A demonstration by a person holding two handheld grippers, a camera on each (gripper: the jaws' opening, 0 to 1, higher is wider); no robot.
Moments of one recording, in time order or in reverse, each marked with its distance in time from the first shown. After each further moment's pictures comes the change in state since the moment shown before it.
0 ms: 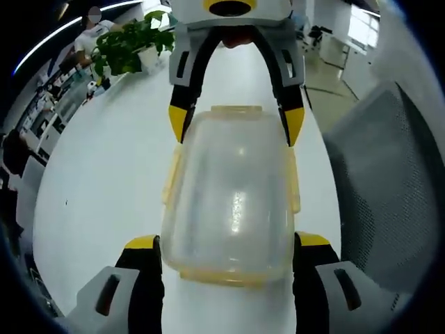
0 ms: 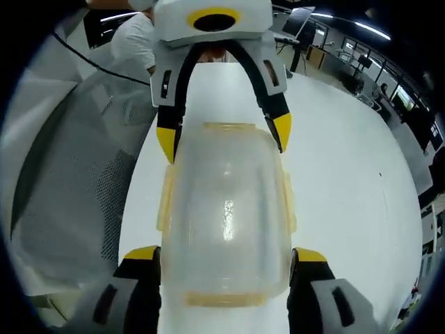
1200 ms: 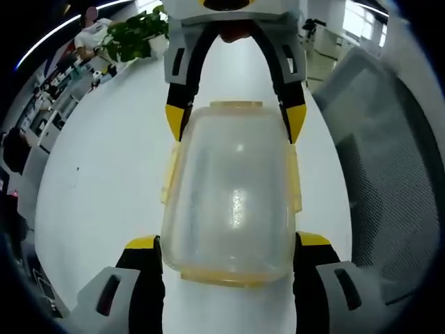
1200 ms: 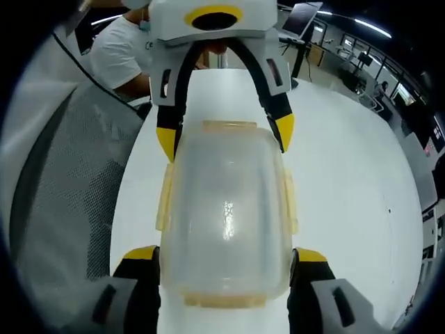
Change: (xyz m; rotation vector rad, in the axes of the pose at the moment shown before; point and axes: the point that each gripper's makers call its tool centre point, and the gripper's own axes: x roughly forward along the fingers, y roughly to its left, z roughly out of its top) left arm -0.041 0.045 -0.086 0.026 0.035 -0.012; right arm 0.046 -0.034 0.089 0.013 0.014 0.006
